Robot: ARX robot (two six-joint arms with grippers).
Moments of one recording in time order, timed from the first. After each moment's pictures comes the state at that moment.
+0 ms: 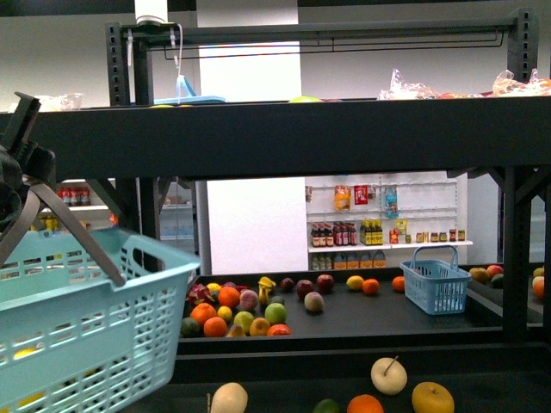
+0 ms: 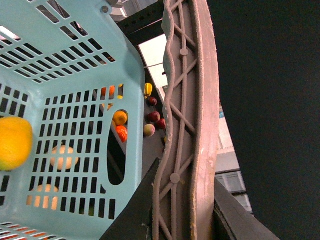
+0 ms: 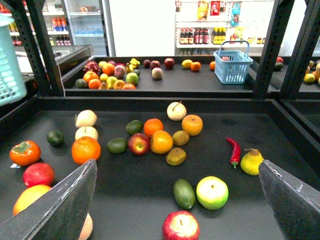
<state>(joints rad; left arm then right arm) 0.02 1.71 1.36 0.30 -0.13 -1.23 0.00 0.00 0.02 0.00 0.00 0.00</state>
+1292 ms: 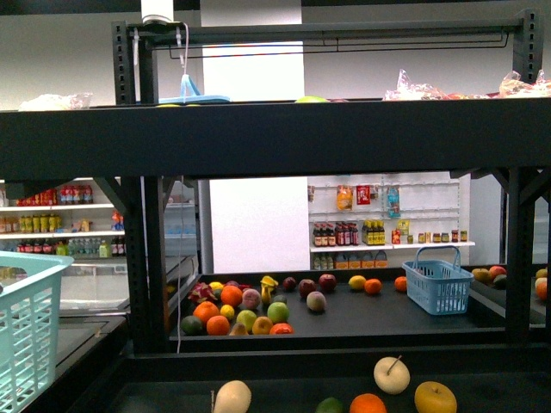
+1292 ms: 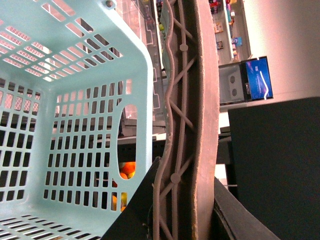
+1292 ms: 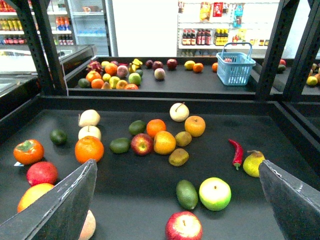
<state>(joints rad) 0.21 1.67 1.24 0.37 -0.32 -1.36 0.00 0.00 0.02 0.00 0.00 0.00</state>
